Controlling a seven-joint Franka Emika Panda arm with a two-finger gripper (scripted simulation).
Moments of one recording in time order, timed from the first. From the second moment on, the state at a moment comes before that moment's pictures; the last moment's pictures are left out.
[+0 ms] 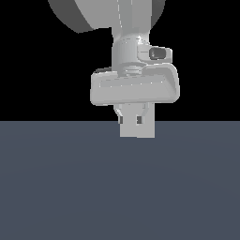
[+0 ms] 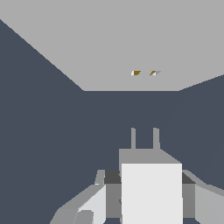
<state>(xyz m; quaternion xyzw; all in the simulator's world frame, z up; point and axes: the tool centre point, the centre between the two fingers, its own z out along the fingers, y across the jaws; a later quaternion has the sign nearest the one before) -0.020 -0.026 0.100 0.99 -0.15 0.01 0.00</state>
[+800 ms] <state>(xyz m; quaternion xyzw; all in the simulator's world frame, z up) 0.016 -0.038 0.100 0.99 -0.15 0.01 0.00</state>
